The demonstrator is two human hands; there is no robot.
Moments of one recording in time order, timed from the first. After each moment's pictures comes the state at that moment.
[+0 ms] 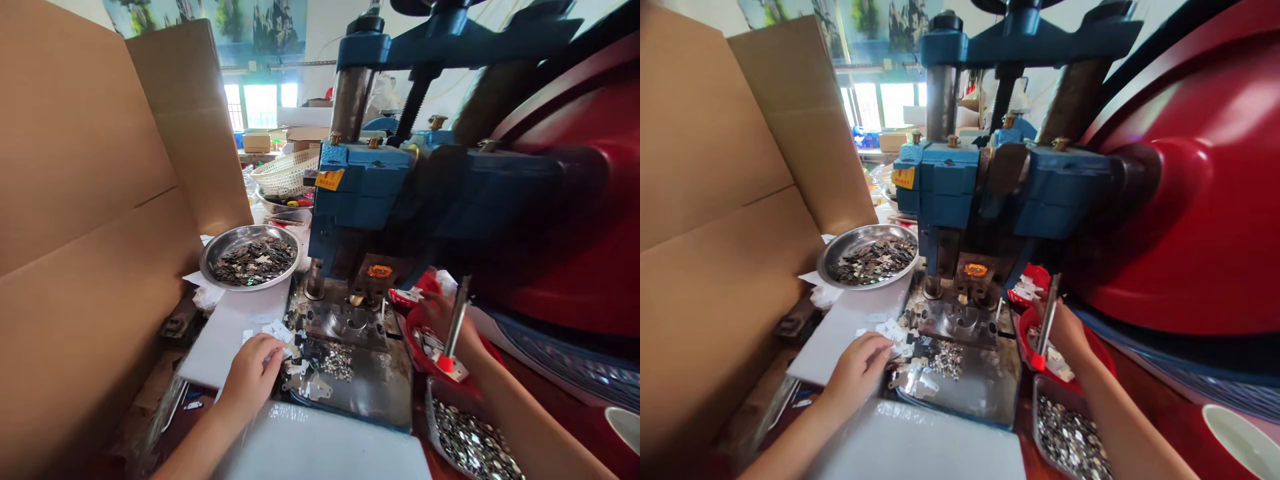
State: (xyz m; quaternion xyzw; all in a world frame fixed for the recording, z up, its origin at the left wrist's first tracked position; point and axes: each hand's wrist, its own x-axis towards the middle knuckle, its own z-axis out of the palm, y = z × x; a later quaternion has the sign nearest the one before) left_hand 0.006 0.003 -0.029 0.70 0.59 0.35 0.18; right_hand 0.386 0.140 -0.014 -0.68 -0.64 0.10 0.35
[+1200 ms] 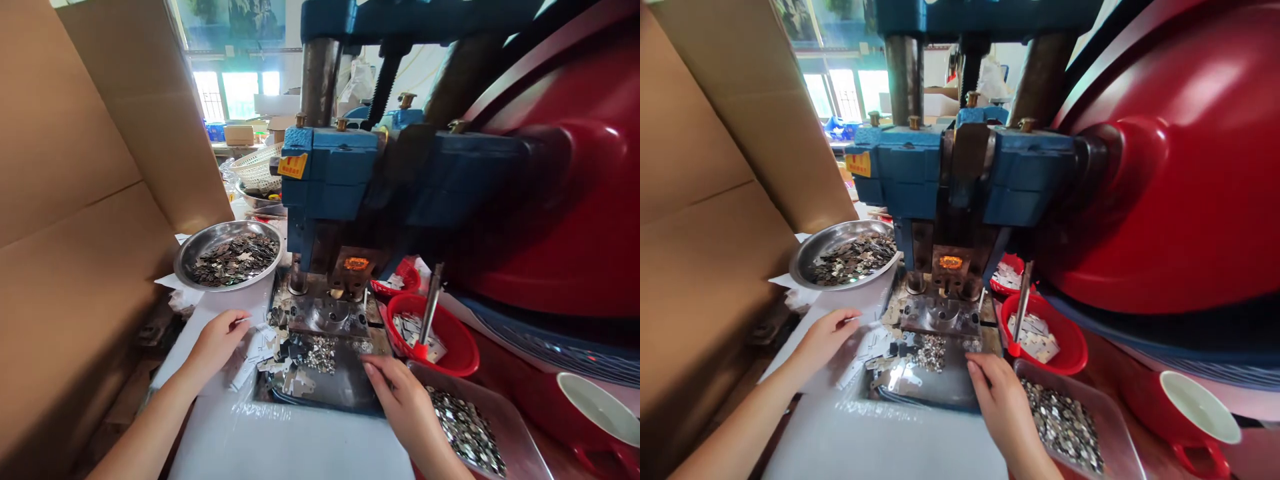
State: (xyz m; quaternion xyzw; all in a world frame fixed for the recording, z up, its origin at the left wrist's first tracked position) left_hand -0.028 0.048 -0.015 0.61 0.67 0.31 0.29; right_hand 0.303 0.004 -0.039 -0.59 -0.70 0.21 0.34
